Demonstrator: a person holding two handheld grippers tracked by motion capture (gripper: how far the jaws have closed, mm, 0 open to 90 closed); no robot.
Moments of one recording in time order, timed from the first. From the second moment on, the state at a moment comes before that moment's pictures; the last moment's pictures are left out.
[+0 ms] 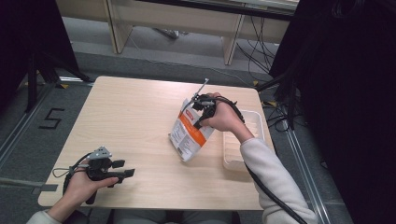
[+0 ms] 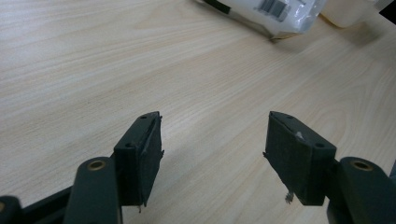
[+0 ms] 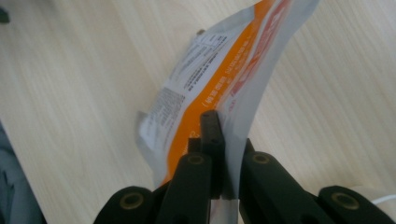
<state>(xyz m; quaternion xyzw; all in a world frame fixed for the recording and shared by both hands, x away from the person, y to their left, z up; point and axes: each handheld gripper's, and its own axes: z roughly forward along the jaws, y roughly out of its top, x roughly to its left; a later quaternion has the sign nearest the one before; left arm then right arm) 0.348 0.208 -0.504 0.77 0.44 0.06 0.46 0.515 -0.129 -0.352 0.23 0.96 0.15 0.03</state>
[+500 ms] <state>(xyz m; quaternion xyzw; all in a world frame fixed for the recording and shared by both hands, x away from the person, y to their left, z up) 0.348 0.209 -0.504 0.77 0.43 0.07 0.46 0.499 -0.122 -0.326 0.11 0.99 0.09 0.03</state>
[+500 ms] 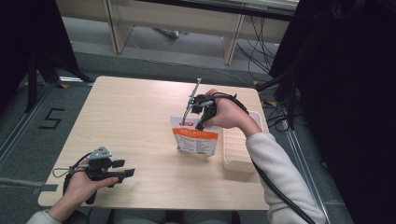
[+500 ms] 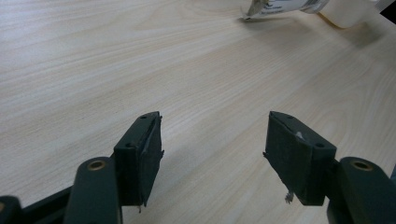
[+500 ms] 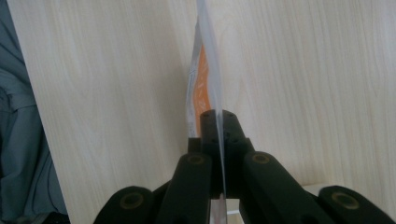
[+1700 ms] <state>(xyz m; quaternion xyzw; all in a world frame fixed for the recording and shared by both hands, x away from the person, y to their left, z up) 0.348 0.208 -0.504 0.77 0.44 0.07 0.47 0.494 -0.137 -0.290 0.07 0.99 0.10 0.04</state>
